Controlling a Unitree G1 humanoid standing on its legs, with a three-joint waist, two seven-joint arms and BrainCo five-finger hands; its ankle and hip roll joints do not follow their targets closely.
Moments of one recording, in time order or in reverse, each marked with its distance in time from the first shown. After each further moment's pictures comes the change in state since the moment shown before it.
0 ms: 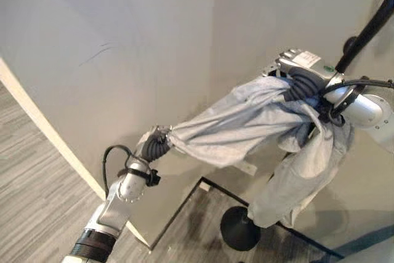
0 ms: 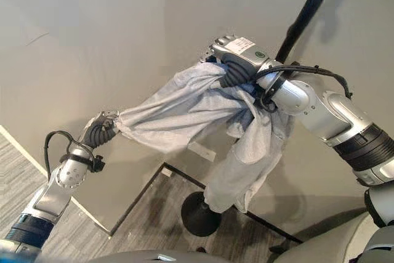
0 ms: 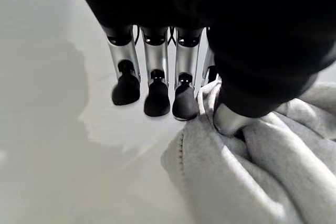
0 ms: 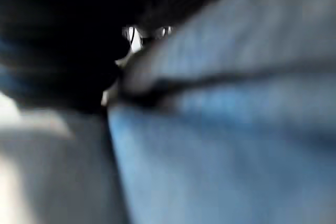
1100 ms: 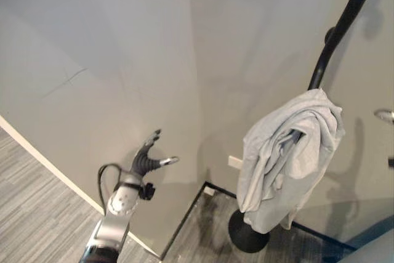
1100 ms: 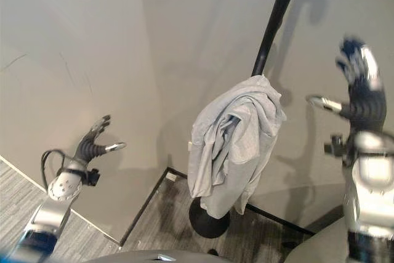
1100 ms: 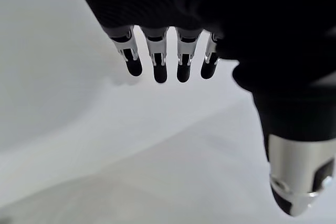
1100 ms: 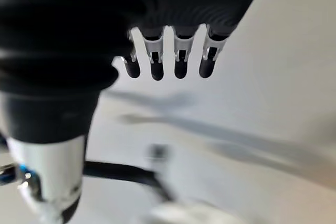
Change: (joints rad) left arm 0.183 -0.131 0.173 0.047 -0.178 0.030 -0.131; right arm 1.013 0.517 -0.992 -0.075 0.574 -0.002 0.078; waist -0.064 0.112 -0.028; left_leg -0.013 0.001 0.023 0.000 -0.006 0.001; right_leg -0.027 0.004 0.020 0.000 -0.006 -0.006
